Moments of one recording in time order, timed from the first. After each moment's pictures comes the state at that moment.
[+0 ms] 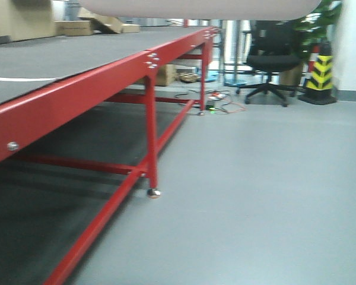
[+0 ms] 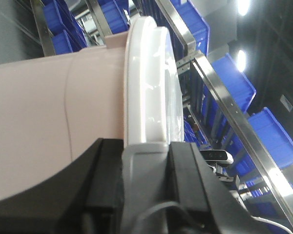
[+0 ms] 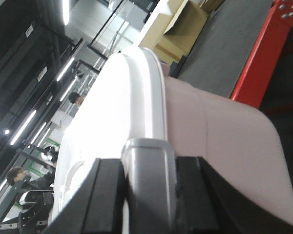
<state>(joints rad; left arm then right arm) 0.01 1.52 -1.36 -1.72 1.09 0.70 -0.23 1.34 -1.09 1.79 0.91 -0.83</state>
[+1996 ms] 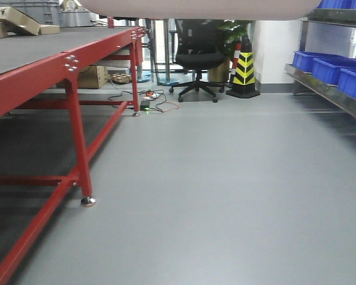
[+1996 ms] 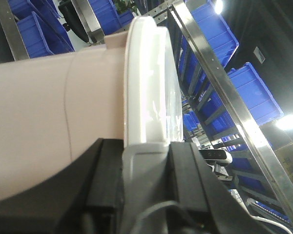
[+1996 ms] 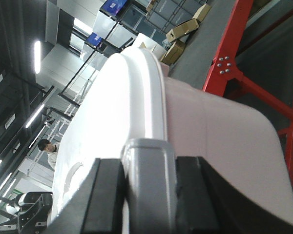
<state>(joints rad) 0.01 1.52 -1.36 -1.72 1.09 0.70 -0.23 1.34 -1.09 1.79 0.91 -0.83</state>
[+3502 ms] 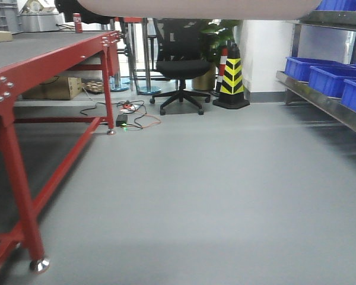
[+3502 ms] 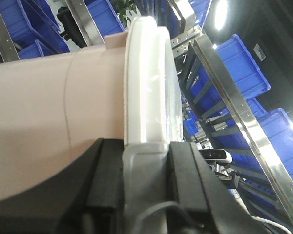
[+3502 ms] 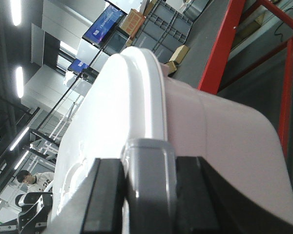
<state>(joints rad) 0.01 1.52 -1.36 -1.72 1.09 0.70 -0.23 1.34 -1.09 1.79 0.91 -0.83</state>
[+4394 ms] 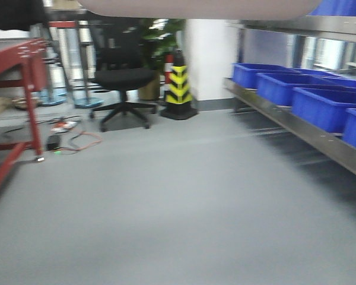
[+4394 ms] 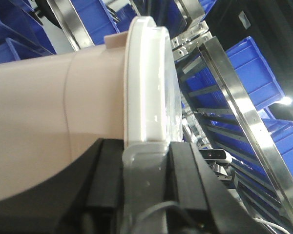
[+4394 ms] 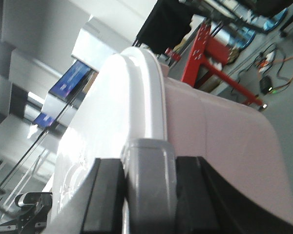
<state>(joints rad) 0.01 1.52 -1.36 -1.72 1.09 0.70 -0.23 1.34 -1.09 1.79 0.91 -0.83</state>
